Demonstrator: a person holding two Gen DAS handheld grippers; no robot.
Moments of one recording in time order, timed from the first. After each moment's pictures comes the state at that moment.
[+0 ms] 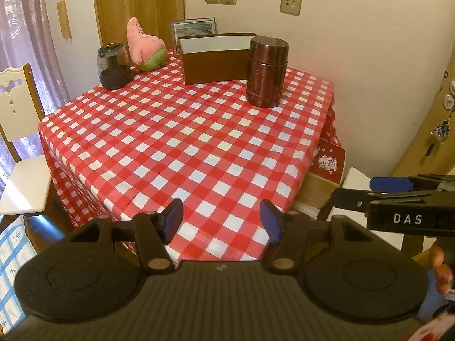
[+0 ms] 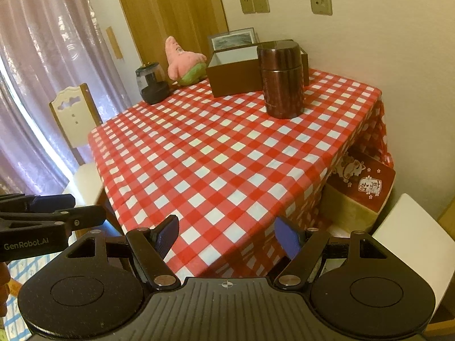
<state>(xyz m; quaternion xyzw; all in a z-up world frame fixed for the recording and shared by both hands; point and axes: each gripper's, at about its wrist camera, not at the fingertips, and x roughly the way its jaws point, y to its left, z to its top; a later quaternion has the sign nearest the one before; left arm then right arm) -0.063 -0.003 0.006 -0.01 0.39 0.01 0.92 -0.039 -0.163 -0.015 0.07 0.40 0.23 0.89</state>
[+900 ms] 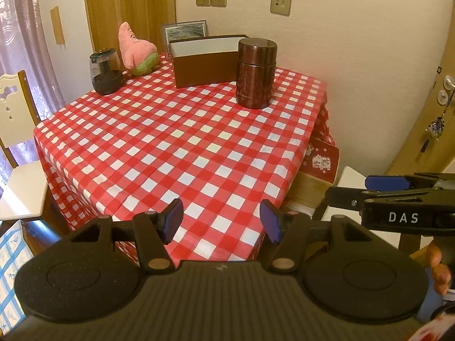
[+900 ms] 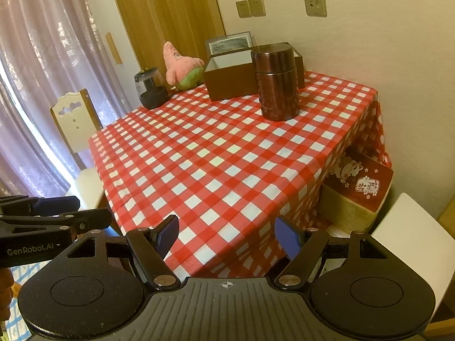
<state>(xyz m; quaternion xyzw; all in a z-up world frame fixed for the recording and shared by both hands) -0.066 -0.019 0.009 0.00 0.39 0.00 0.92 -0.044 -0.173 -0.009 0.07 0.39 0.22 0.89</state>
